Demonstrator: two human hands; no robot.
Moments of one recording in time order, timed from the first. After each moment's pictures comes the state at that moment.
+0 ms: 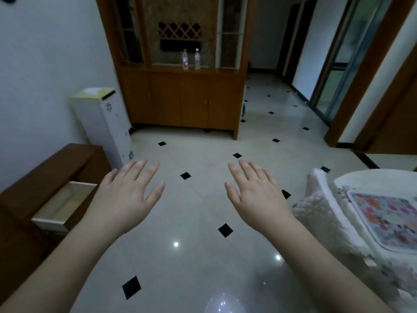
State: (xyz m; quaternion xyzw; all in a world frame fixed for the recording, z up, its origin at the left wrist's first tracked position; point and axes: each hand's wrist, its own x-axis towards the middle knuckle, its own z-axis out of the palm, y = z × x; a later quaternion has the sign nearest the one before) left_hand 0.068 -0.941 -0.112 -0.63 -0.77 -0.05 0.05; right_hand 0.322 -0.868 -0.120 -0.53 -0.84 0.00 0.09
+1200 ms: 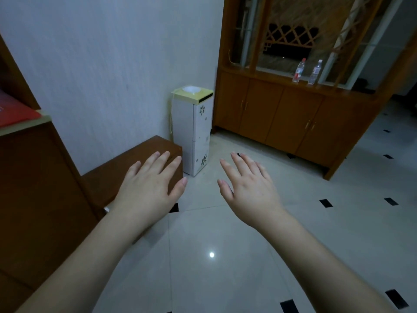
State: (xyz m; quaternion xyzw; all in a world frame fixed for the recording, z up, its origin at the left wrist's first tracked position) left_hand -0.268 -0.765 -0.133 -0.48 -0.87 -0.07 0.06; right_hand -0.106 -0.620 -0.131 -0.29 -0.95 -0.03 0.11
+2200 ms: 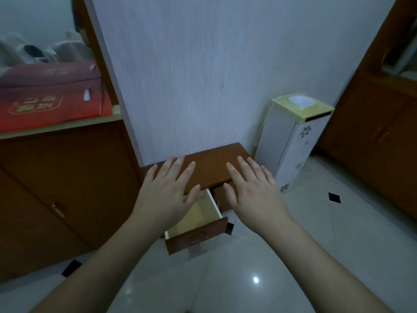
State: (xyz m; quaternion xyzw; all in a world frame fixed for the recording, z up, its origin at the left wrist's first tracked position) left_hand -0.480 -0.626 -0.175 -0.22 -0.97 0.00 0.05; right_hand -0.425 -0.438 -0.179 -0.03 -0.99 0.02 0.12
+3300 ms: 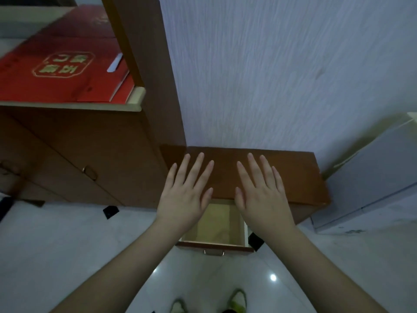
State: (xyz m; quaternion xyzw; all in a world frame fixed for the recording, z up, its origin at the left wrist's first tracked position) left_hand -0.702 -0.573 -0.301 -0.07 -0.99 0.02 0.09; right_hand -0.726 -0.376 -0.284 0.19 -0.98 0.06 0.10
